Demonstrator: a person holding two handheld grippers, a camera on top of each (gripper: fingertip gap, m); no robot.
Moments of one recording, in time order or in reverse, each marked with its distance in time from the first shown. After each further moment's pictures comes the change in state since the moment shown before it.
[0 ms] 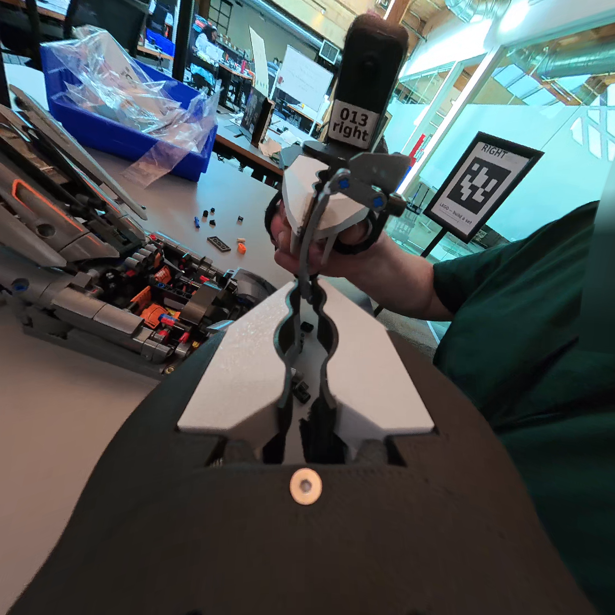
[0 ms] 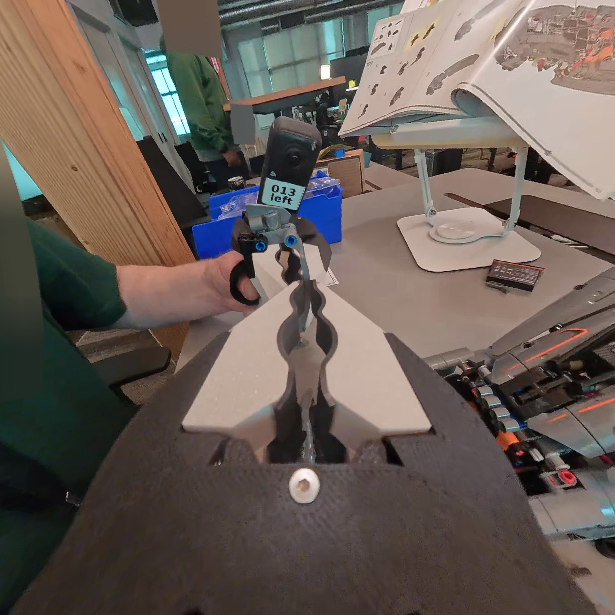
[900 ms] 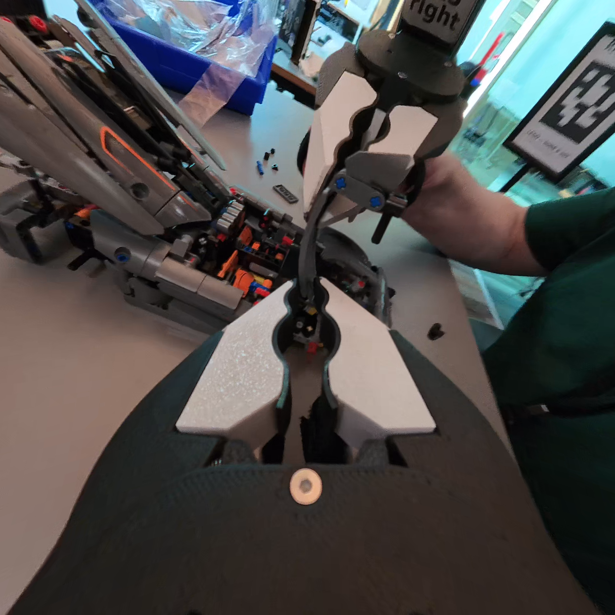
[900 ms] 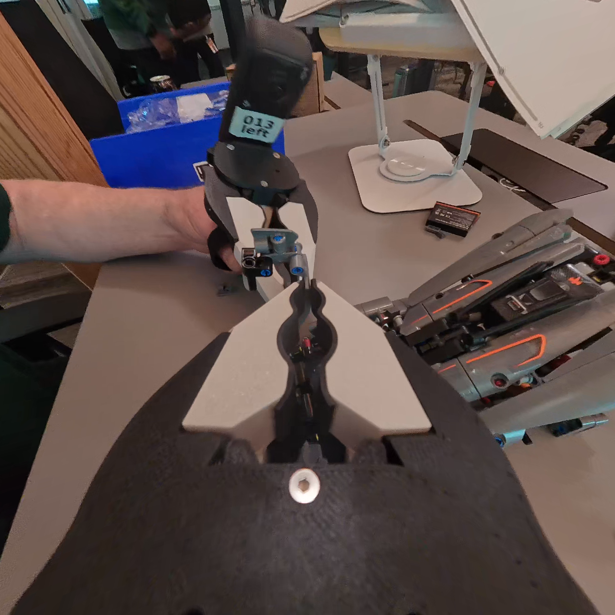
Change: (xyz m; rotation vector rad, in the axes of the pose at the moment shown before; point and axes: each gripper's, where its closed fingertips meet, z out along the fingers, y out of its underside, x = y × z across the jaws) left arm -0.073 0.027 0.011 -0.204 -0.119 0.045; right arm 0.062 0.037 -0.001 -0.231 0.118 -0.074
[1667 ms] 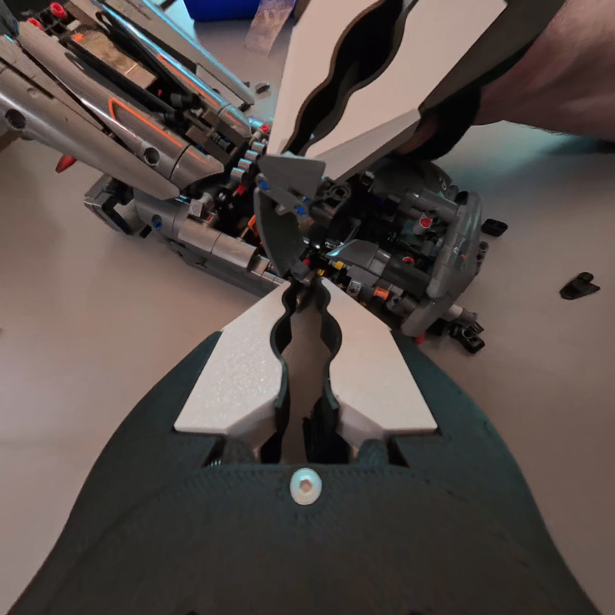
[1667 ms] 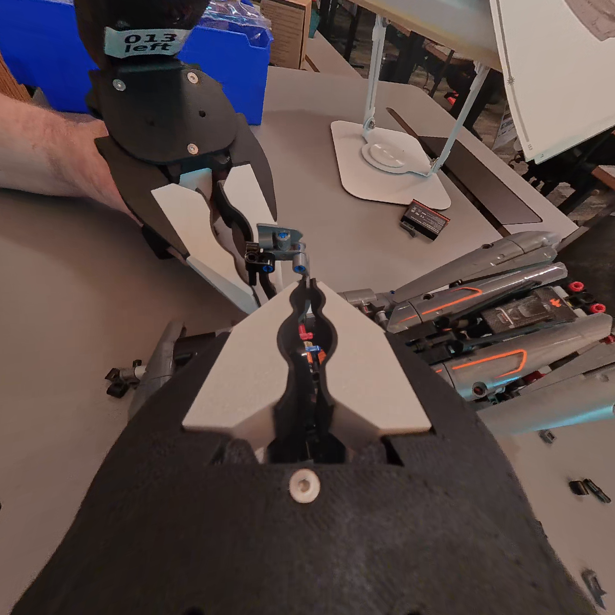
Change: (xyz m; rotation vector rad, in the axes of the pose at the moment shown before) left arm -0.017 0.034 0.003 -0.216 -0.409 0.270; right arm 0.006 0.022 0.015 -0.083 0.121 -0.248
